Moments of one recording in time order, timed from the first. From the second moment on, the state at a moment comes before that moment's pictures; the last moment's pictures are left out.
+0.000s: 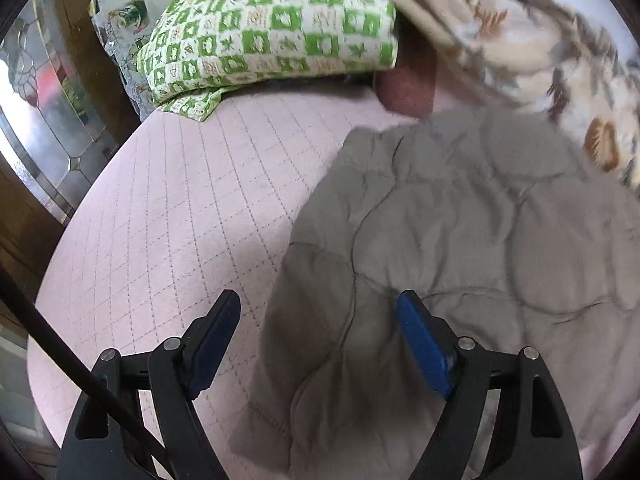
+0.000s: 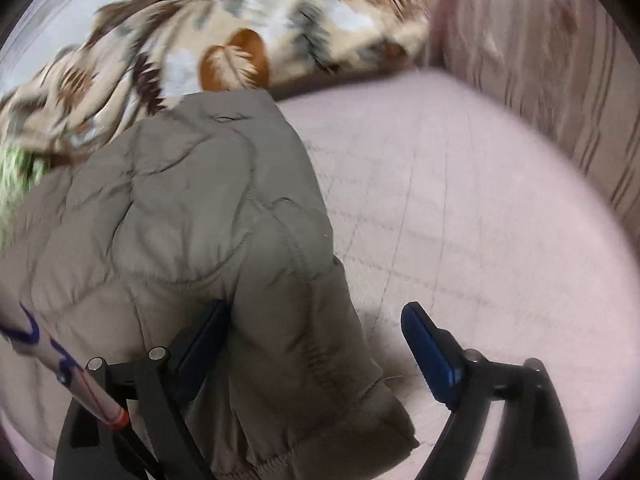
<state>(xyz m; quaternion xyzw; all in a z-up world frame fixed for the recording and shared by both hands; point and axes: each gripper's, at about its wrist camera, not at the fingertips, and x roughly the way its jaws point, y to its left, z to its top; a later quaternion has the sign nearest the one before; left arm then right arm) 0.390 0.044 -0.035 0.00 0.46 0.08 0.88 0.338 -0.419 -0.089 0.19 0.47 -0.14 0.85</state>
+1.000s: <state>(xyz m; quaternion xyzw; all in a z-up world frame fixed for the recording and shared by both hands) 0.384 0.089 -0.056 0.00 0.48 0.12 0.87 0.340 -0.421 -0.079 0.17 0.48 -0.13 0.85</state>
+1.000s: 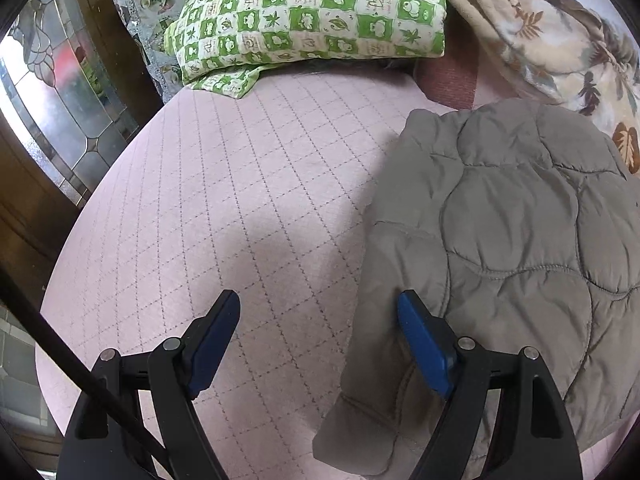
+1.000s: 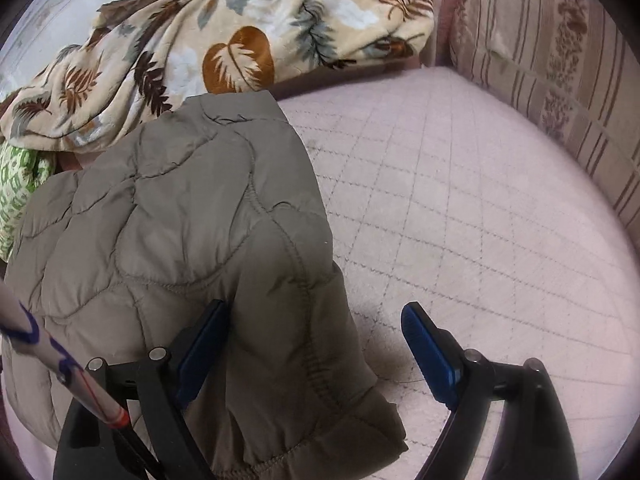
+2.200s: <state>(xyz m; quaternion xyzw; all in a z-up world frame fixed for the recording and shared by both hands) 0.395 0.022 -0.055 0.01 0.48 0.07 0.87 0.361 -0.334 -0.049 0.13 0.46 0.00 0.88</state>
